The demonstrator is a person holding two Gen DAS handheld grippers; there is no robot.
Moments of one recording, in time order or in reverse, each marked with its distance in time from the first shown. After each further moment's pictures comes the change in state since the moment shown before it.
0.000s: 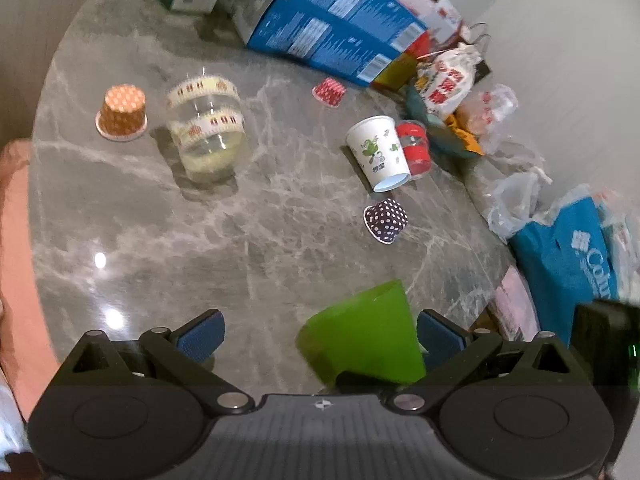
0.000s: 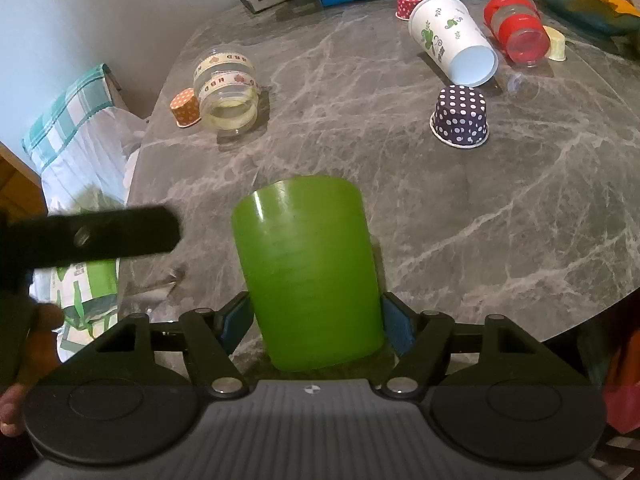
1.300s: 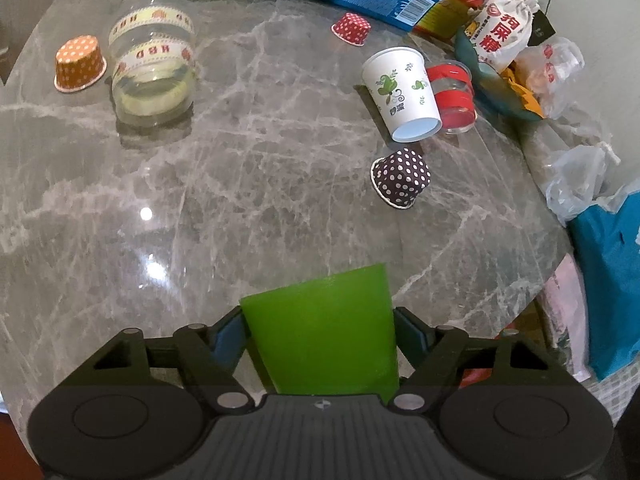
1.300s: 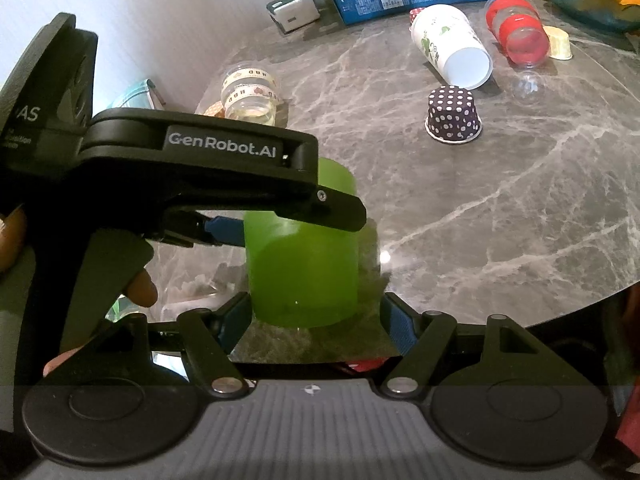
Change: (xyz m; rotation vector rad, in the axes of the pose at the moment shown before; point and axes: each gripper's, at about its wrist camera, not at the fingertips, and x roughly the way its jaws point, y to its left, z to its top) left arm 0.074 -0.062 0.002 -0.045 0.121 0.211; right arm -0.023 -0.036 -0.024 -0.036 -0.080 0.149
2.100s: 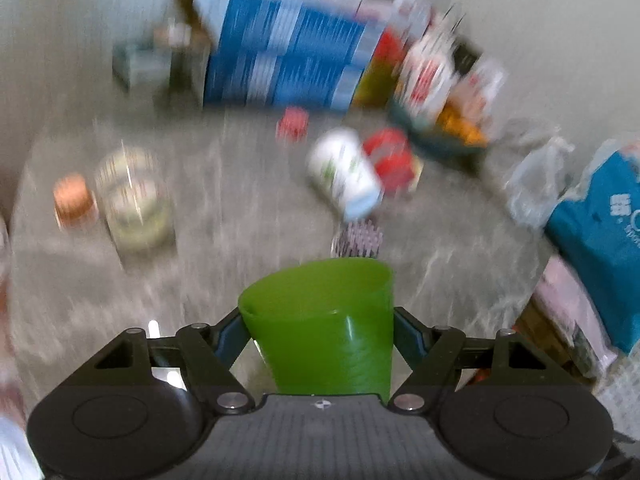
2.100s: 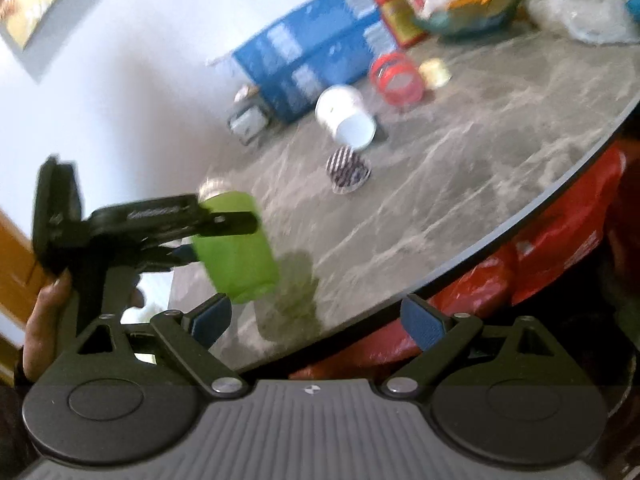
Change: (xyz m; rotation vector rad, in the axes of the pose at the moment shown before) left arm -0.055 -0.026 -0.022 0.269 -0.356 0.008; right arm -0.088 -0.062 -0.067 0.254 -0.362 0.042
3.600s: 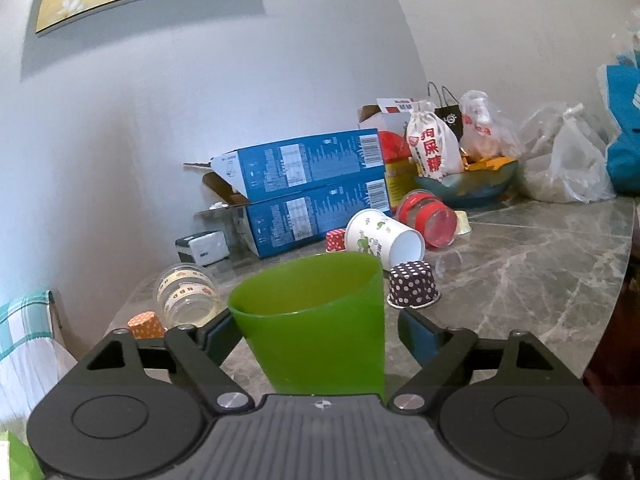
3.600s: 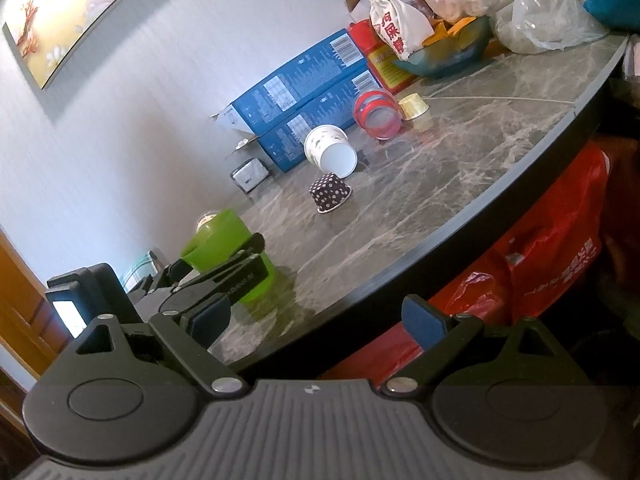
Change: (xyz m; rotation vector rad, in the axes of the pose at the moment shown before) left arm 0.033 -0.055 -0.111 0.387 -0.506 0.379; right arm -0.006 -0.025 -0.053 0.031 -0.174 0.046
